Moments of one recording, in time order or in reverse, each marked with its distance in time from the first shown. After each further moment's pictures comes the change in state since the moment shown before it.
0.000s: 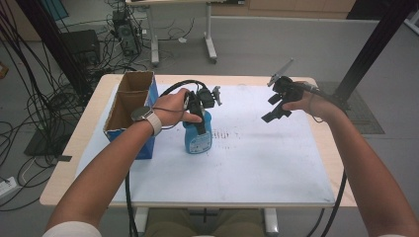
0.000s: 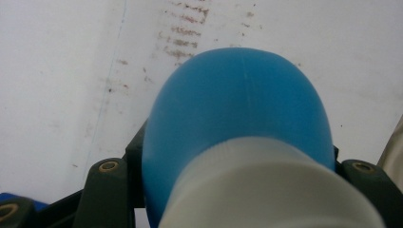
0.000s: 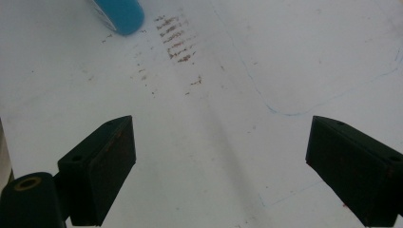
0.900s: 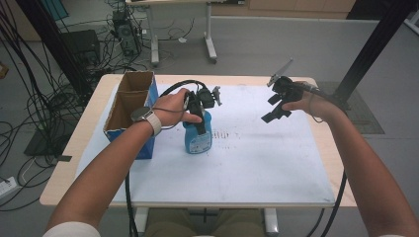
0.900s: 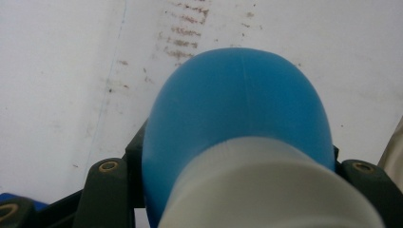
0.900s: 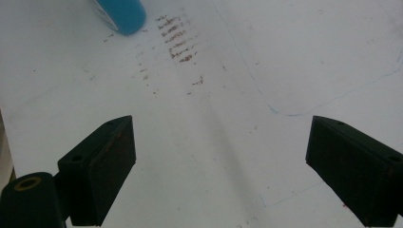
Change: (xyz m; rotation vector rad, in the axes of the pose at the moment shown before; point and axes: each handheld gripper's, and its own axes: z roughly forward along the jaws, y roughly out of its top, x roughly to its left) left arm 0.000 0.000 0.000 -0.005 0.004 0.004; right arm 0.001 0.001 0.000 0.008 0.004 -0.004
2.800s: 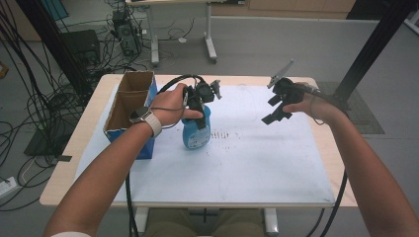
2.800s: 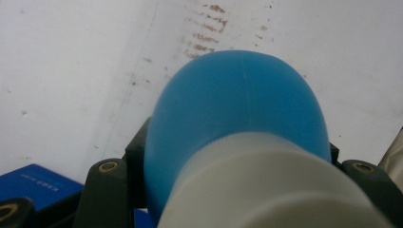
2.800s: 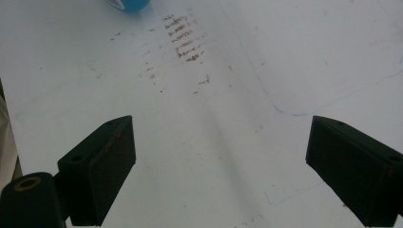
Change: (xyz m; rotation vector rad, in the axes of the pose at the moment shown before) left arm -0.008 0.001 -0.030 -0.018 0.082 -0.097; right arm 0.009 -0.001 -0.004 -0.004 -0.007 -0.014
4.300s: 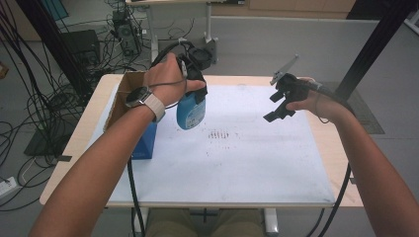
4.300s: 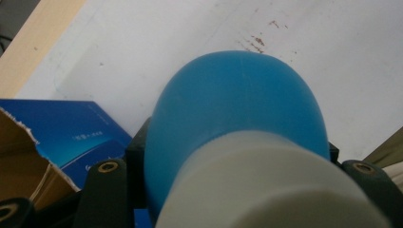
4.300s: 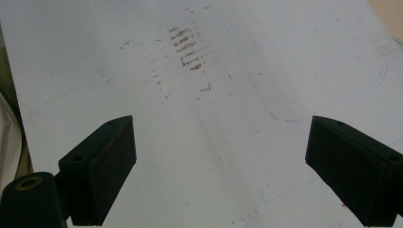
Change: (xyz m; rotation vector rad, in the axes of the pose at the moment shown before) left arm 0.004 0.004 -0.094 -0.026 0.117 -0.336; right arm 0.011 0.007 -0.021 -0.023 -0.025 -0.027
